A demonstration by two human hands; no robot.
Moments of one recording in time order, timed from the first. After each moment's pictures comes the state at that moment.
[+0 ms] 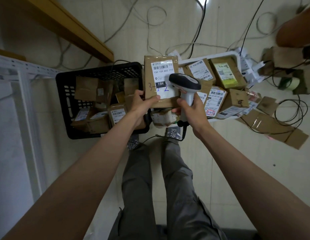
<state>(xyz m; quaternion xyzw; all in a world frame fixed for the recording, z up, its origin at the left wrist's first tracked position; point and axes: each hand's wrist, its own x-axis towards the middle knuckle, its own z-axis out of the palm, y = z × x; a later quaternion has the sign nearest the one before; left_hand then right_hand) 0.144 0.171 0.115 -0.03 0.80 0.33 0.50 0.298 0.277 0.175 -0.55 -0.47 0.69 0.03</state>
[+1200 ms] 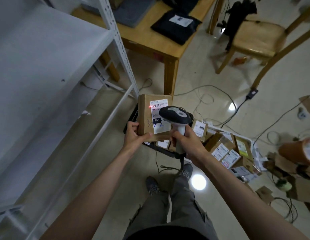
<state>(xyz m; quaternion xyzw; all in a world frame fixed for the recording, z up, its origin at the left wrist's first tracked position) 0.158 -0.140 0.393 -0.08 0.81 0.53 0.22 0.253 0.058 0.496 -0.26 -0.67 0.69 -0.12</state>
